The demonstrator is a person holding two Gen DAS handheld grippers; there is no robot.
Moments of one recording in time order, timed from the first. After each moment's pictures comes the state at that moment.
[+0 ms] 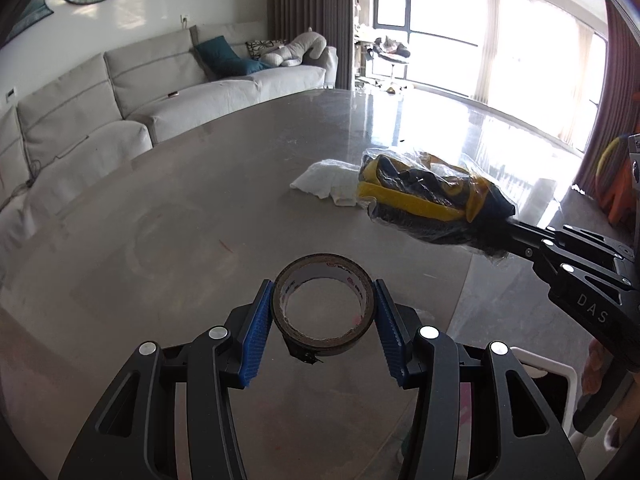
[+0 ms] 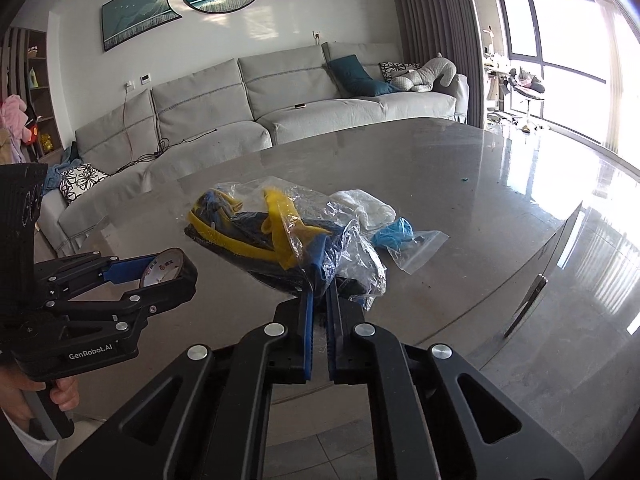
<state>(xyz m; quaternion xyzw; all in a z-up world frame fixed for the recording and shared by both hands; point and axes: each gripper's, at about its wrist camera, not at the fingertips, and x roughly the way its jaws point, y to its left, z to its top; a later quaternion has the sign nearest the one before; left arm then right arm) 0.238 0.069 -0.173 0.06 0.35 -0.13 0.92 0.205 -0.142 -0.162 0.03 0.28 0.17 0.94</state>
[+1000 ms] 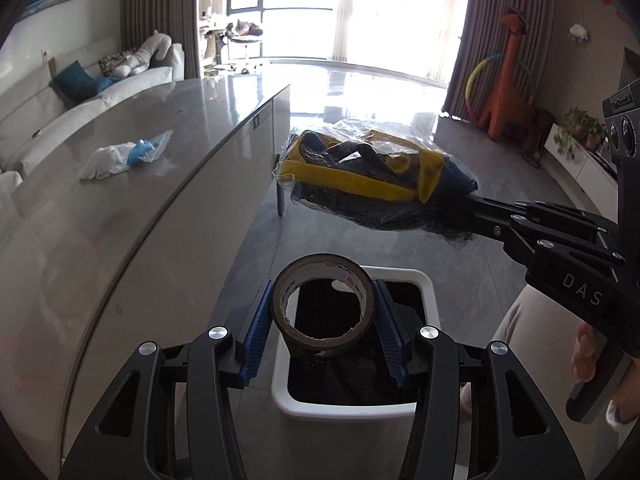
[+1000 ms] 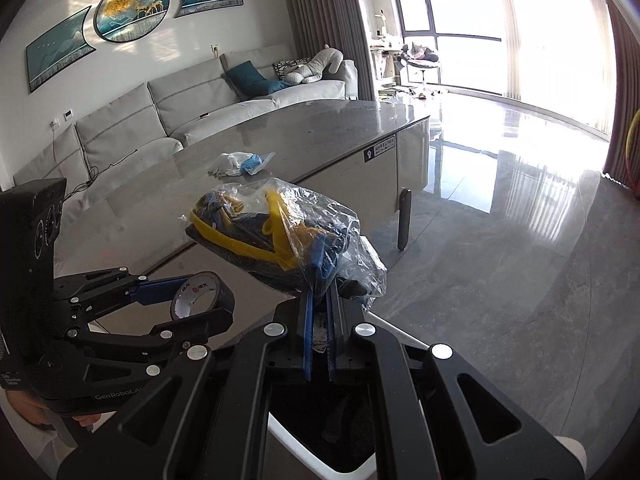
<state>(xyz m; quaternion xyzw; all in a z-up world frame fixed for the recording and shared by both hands) 0.087 -0.079 -0.214 0.12 0.37 -0.36 0.85 0.006 -0.256 -0.195 0.09 0.30 0.00 0.95</state>
